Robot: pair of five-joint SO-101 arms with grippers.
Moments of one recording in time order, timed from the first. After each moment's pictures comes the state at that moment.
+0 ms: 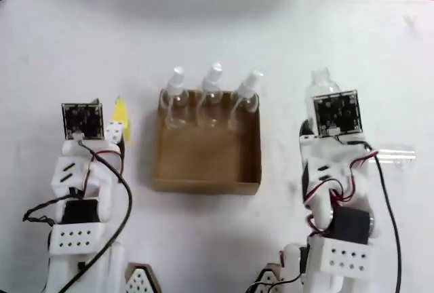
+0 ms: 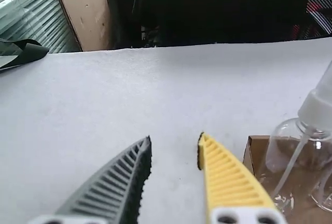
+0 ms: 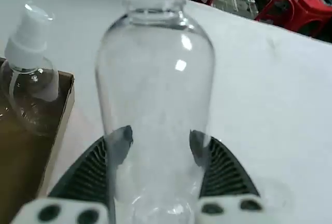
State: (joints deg) left arm -10.6 -67.9 83.8 12.8 -1.7; right arm 6.2 -72.7 57.7 53.0 21.0
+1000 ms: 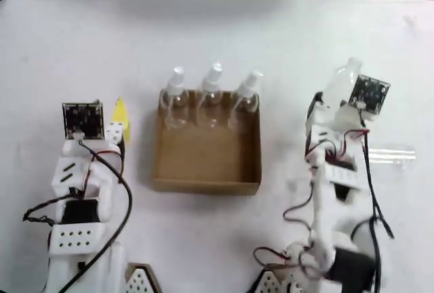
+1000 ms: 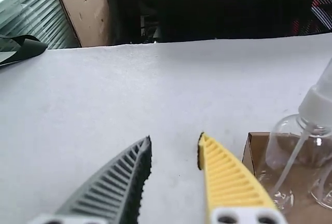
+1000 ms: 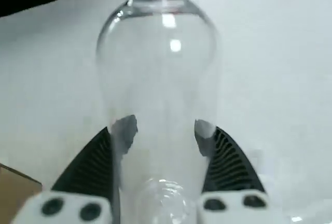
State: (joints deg) left arm -10.6 -67.9 83.8 13.5 -1.7; right arm 11.7 -19.7 63.6 -8.9 -4.5
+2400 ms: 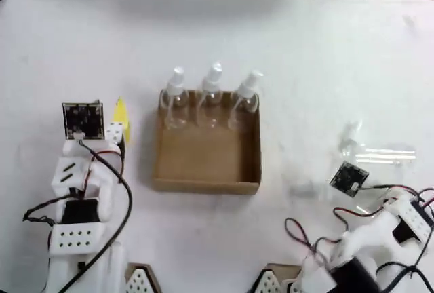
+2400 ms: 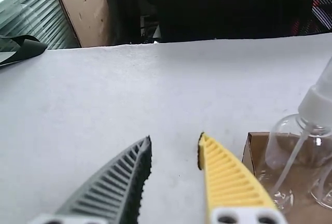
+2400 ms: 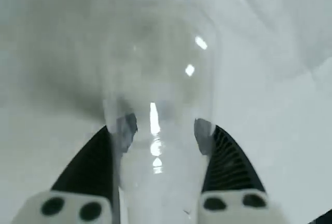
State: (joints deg) left arm -10.6 -67.9 83.8 13.5 -1.7; right arm 52.8 -23.4 62.2 35.9 110.4
